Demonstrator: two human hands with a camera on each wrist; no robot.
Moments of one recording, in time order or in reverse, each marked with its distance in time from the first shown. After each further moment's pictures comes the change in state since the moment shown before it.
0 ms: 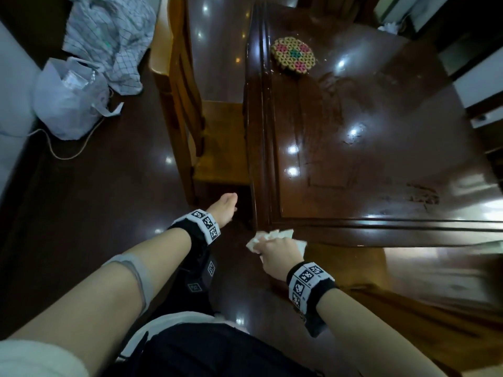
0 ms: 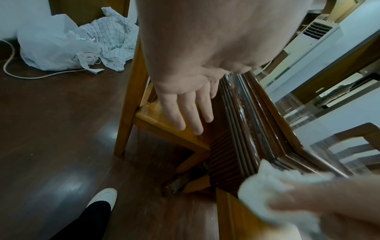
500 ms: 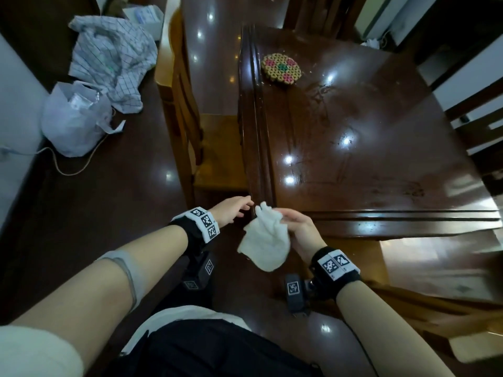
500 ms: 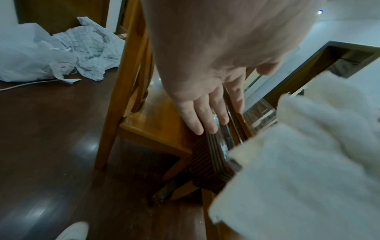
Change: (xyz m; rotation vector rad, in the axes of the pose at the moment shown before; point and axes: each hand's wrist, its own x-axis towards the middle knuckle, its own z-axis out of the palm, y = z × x) left_hand -0.052 0.023 0.005 -0.012 -0.193 0.119; right_hand -0.052 0.019 -0.039 1.742 0.296 0.201
